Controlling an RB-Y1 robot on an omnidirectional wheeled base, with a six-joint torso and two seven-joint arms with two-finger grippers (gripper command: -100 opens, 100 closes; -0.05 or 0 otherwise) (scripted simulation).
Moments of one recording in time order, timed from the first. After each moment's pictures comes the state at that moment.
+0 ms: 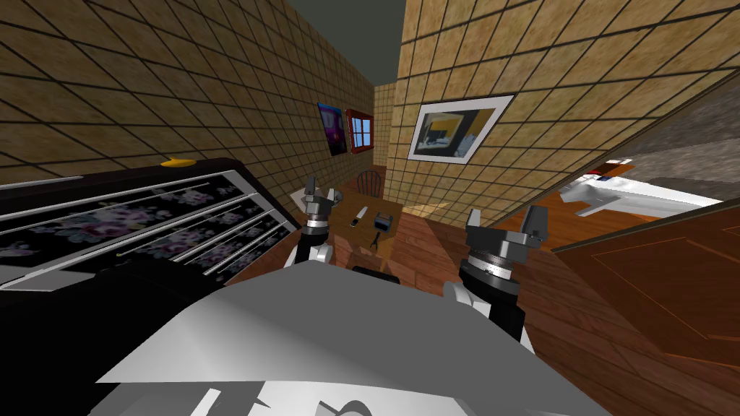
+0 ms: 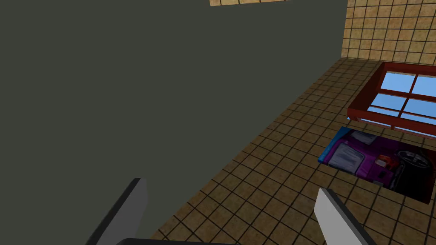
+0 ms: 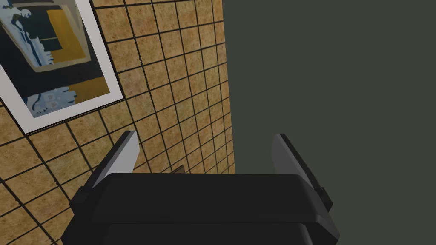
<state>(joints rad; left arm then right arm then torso) 0.49 -0.02 -0.03 -2.30 -0.12 -0.47 0.13 0.55 -0.04 -0.04 -2.29 -0.06 -0.56 -0.17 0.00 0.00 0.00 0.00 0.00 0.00</state>
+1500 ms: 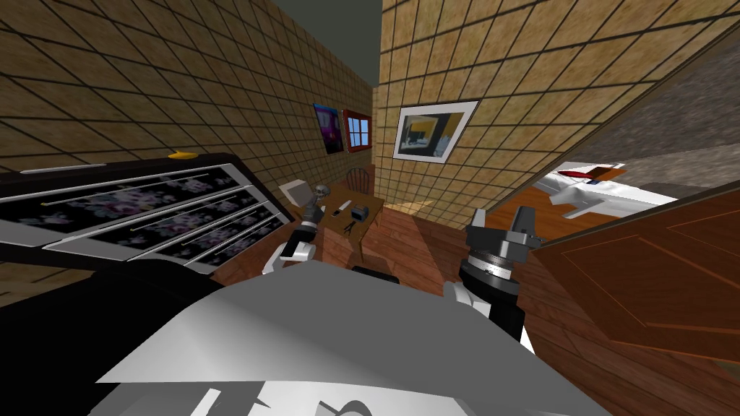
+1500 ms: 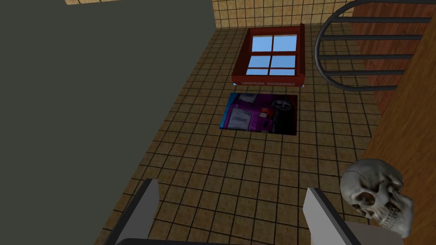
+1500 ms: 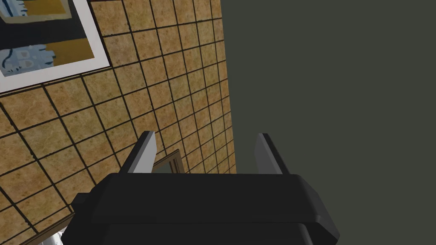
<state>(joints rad) 0.46 0.22 0.18 -2.07 0.07 -0.16 0.15 0.55 -0.04 -0.04 -2.29 -0.06 -0.56 -0.17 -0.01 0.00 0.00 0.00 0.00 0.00</state>
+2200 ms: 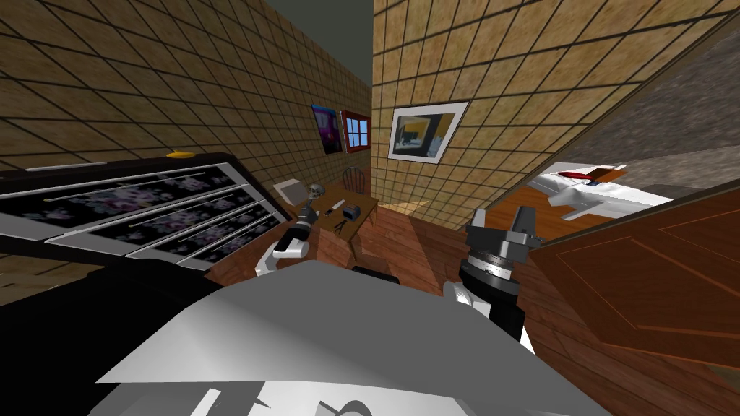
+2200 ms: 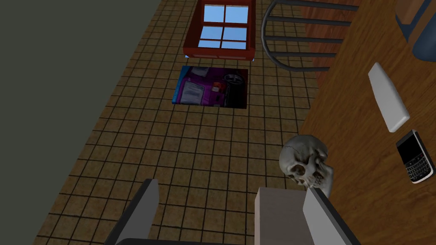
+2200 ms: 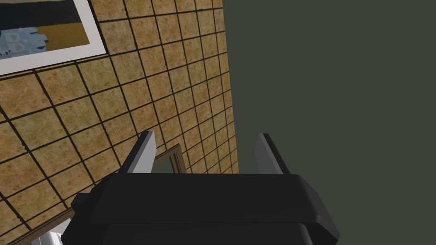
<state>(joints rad) 0.43 0.28 0.28 -1.98 0.17 0.02 0.20 0.55 -0.04 -0.04 -2.29 -0.06 -0.56 -0.17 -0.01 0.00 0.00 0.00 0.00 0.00</state>
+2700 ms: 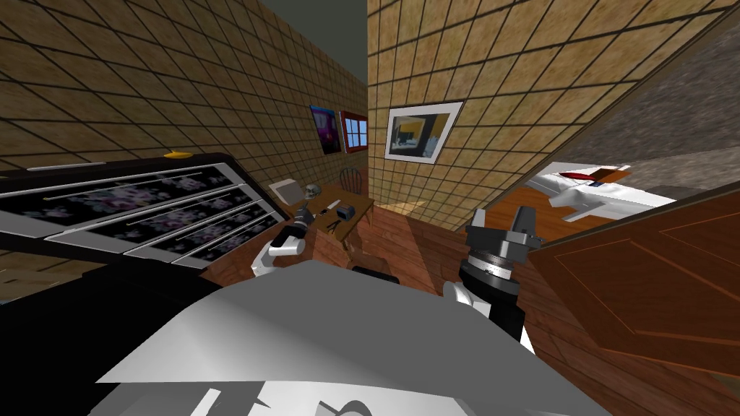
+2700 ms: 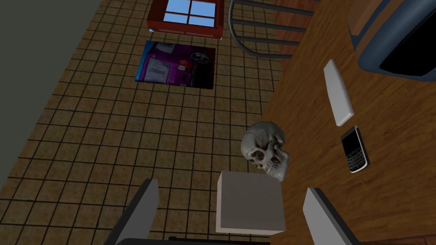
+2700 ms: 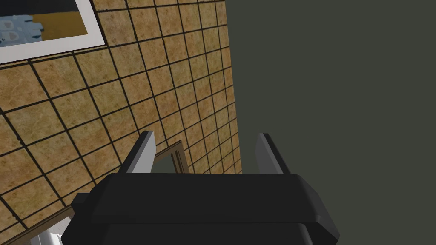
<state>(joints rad) 0.39 0.31 0.35 -1.92 0.23 0.16 0.25 0.55 -0.04 -0.04 -2.29 -0.06 -0.56 -0.17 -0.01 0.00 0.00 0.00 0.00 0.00</state>
